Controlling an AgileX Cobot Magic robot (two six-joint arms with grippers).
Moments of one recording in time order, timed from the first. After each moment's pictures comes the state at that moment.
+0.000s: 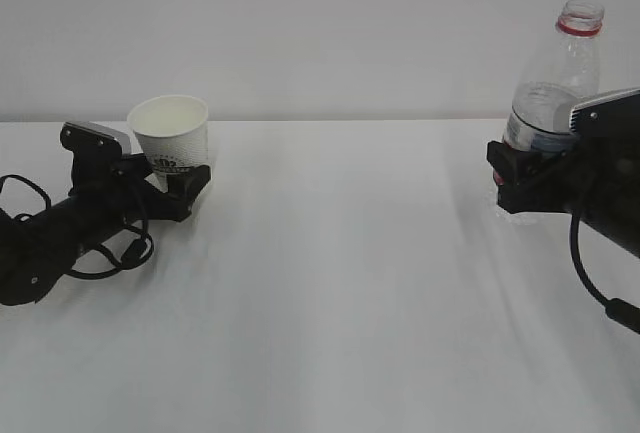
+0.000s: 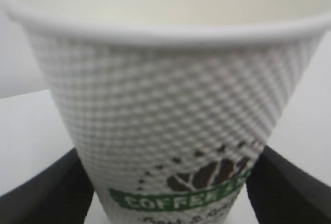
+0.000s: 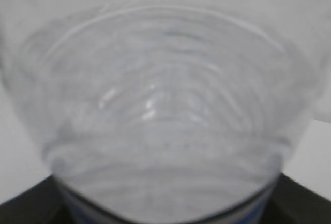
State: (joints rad) left arm -0.13 2.33 -0.95 0.36 -1.15 -0.15; right arm 0.08 1.83 -0.55 -0.22 -0.97 0.00
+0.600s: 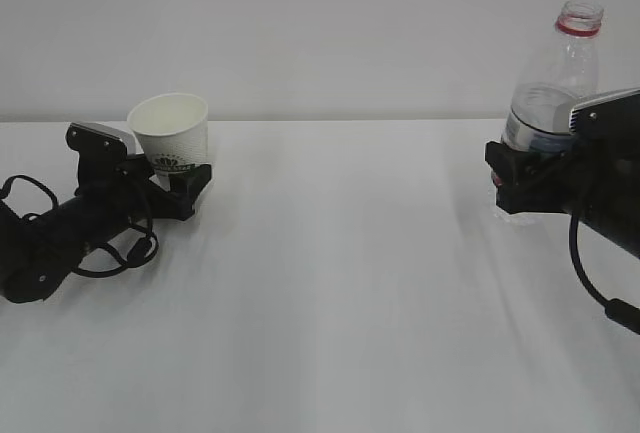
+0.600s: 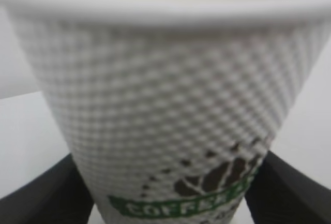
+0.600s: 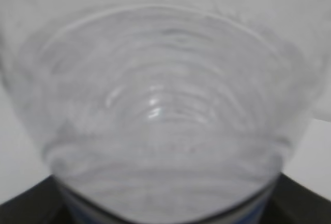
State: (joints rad) left arm -0.13 2.36 -0.99 0.36 -1.15 -0.15; right arm 0.08 1.83 -0.55 -0.23 -0.97 0.01
